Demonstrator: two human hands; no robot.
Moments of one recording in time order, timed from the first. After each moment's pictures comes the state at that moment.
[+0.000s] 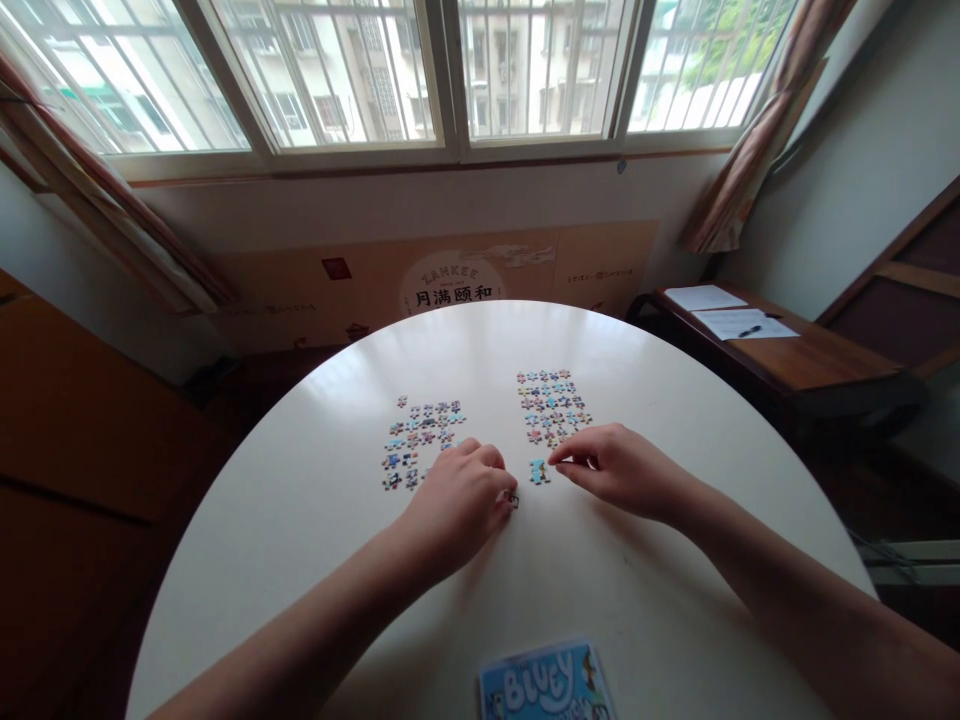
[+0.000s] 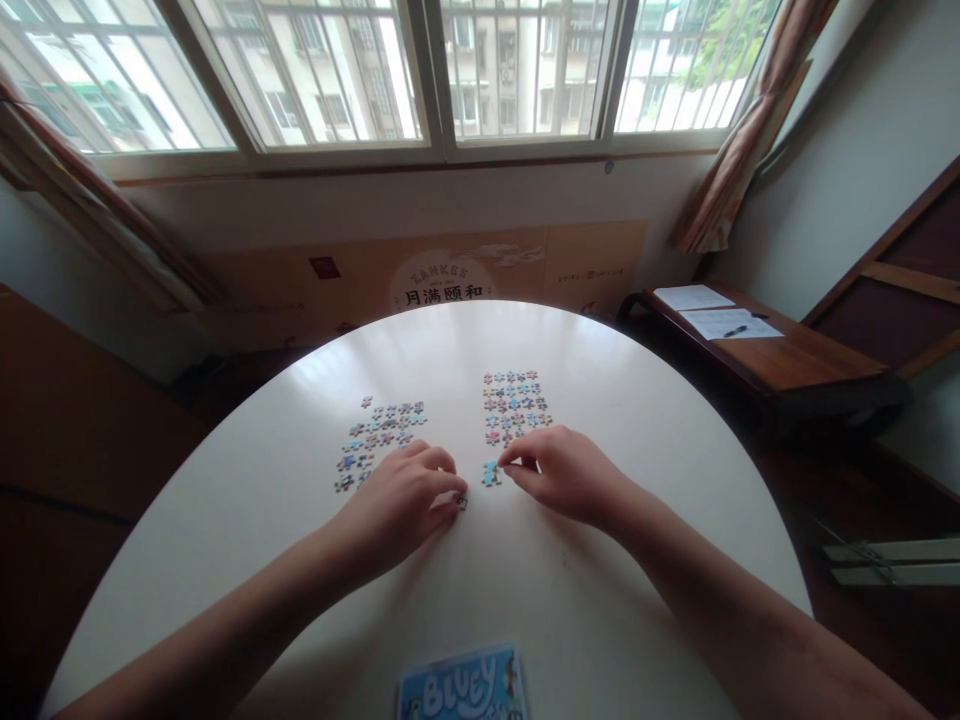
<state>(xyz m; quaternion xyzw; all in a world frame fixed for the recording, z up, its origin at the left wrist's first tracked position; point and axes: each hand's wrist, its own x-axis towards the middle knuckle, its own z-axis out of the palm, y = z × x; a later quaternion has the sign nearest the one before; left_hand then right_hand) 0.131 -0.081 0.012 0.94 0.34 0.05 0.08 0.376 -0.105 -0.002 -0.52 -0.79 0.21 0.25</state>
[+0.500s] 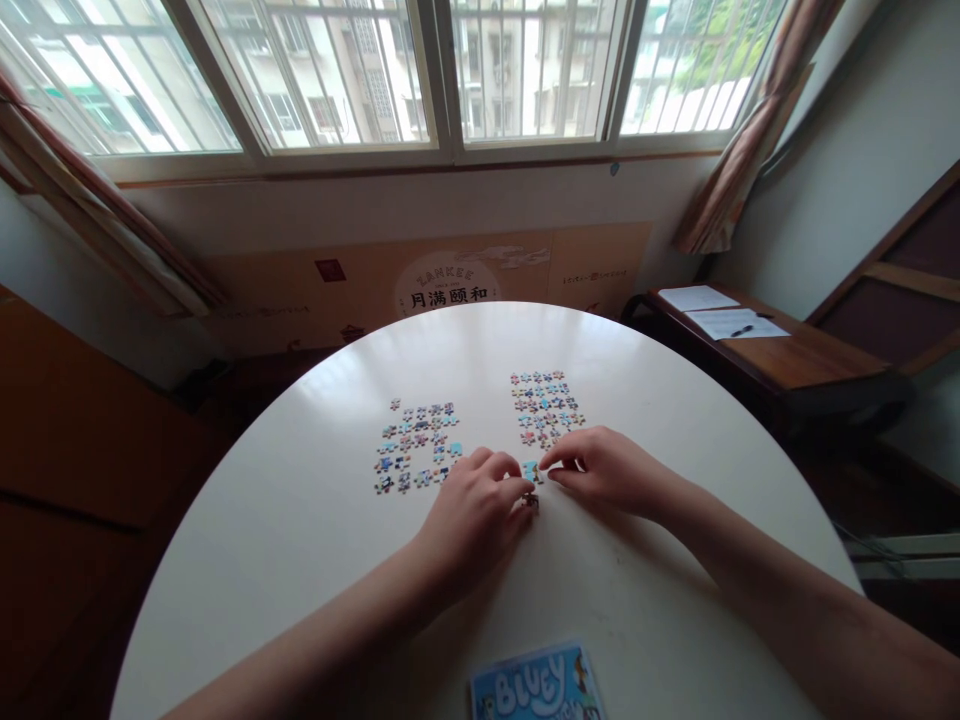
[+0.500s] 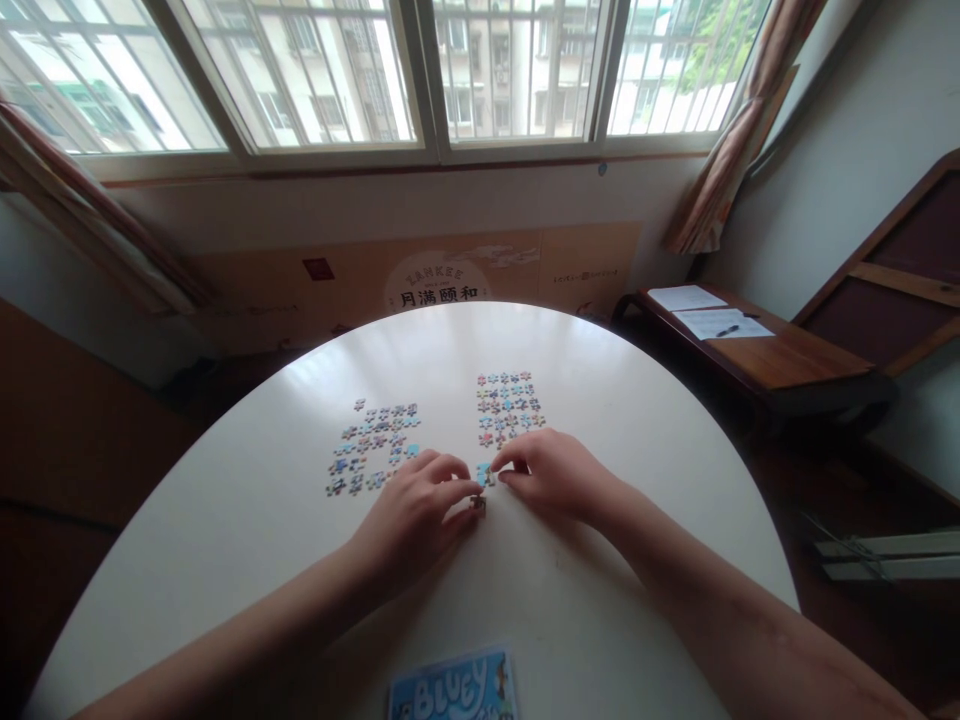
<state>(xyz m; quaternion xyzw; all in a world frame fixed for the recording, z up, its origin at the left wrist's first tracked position) 0.147 -0.091 -0.011 0.93 0.32 0.17 0.07 0.376 -0.099 -0.010 -0.53 -0.79 0.22 0.23</state>
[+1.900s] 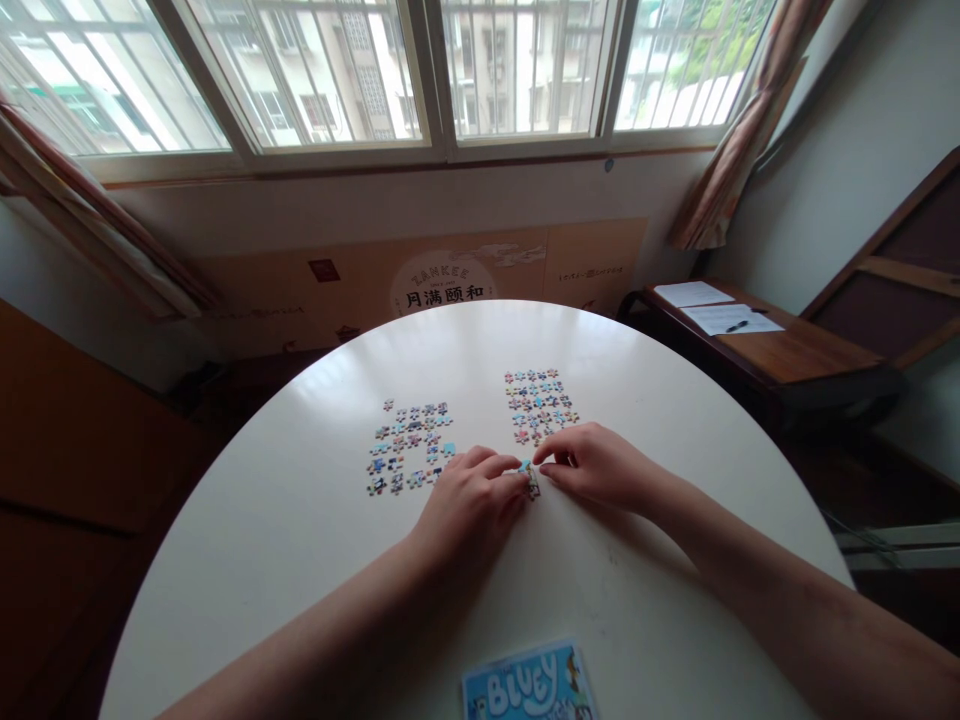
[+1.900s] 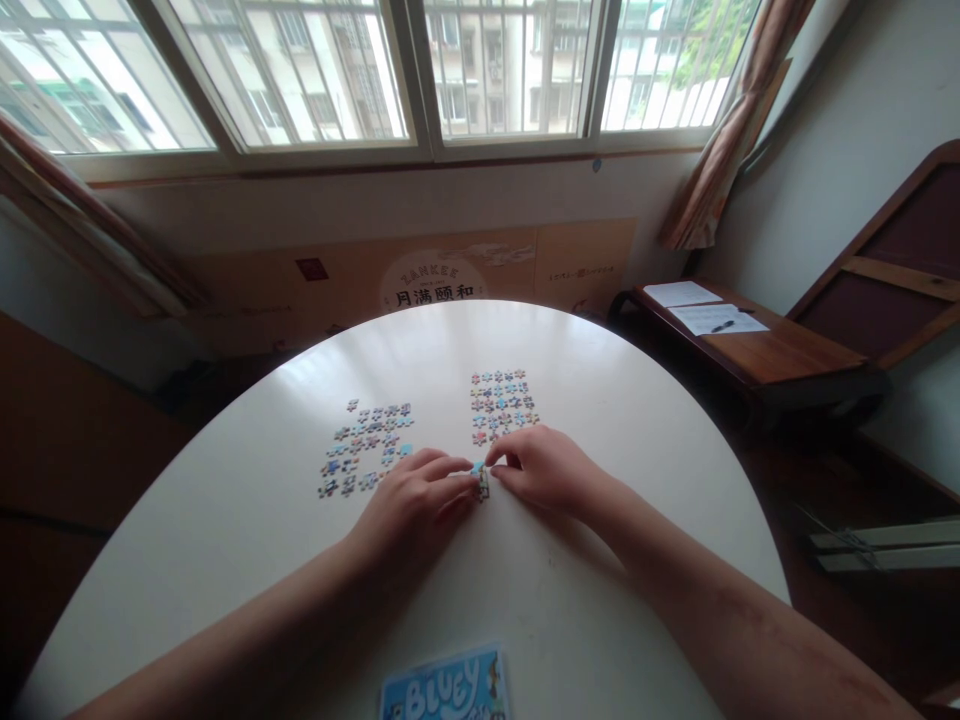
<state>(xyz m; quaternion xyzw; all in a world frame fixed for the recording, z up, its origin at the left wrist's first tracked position) 0.148 -0.083 -0.019 0.94 0.28 0.21 0.06 0.377 -0.094 -0.012 -0.53 -0.79 0.22 0.23</state>
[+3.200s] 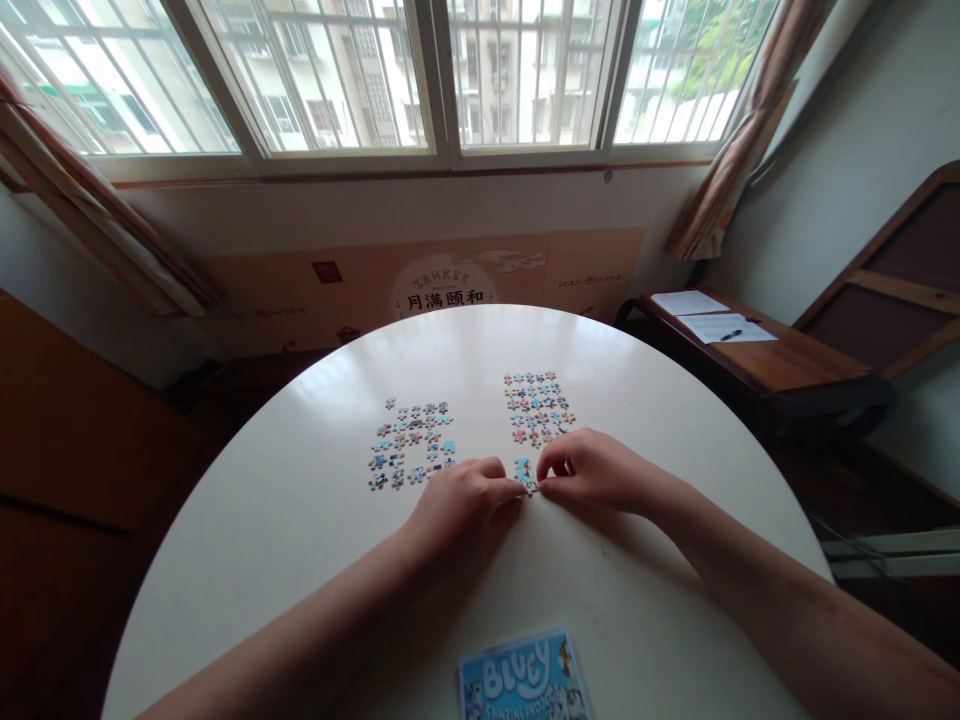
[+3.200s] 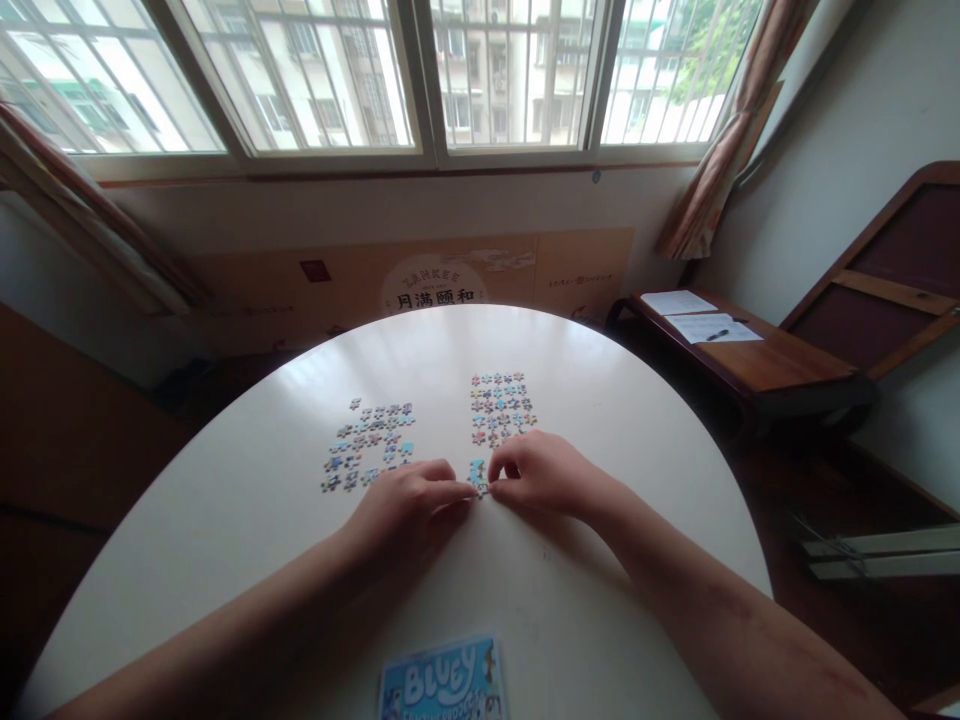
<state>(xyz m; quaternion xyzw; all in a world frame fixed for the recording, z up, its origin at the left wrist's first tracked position) 0.141 -0.088 -0.014 0.93 0.31 0.18 0.07 0.376 -0.101 -0.004 -0.50 -0.81 0.23 0.18</state>
